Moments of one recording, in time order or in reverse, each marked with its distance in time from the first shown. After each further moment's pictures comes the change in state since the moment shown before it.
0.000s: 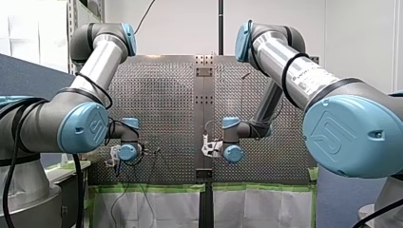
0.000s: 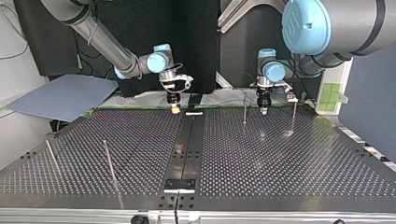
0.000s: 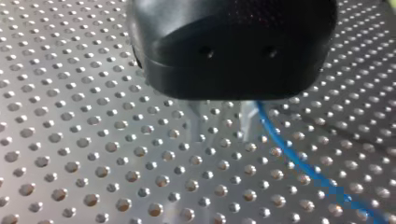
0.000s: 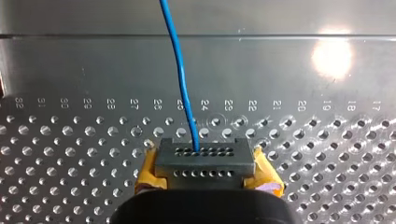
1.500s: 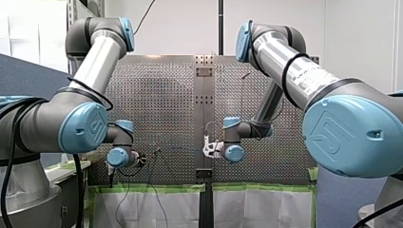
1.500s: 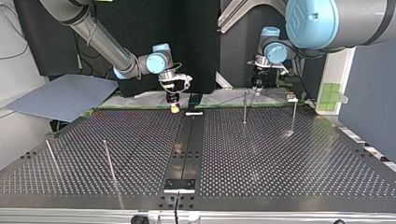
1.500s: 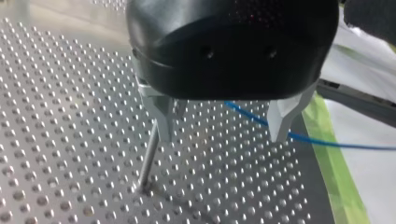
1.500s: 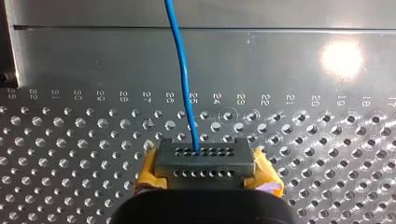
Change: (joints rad) left arm 0.007 0.050 -0.216 0.025 0.157 0.030; right arm -0.005 0.000 0.000 0.028 -0.002 -0.004
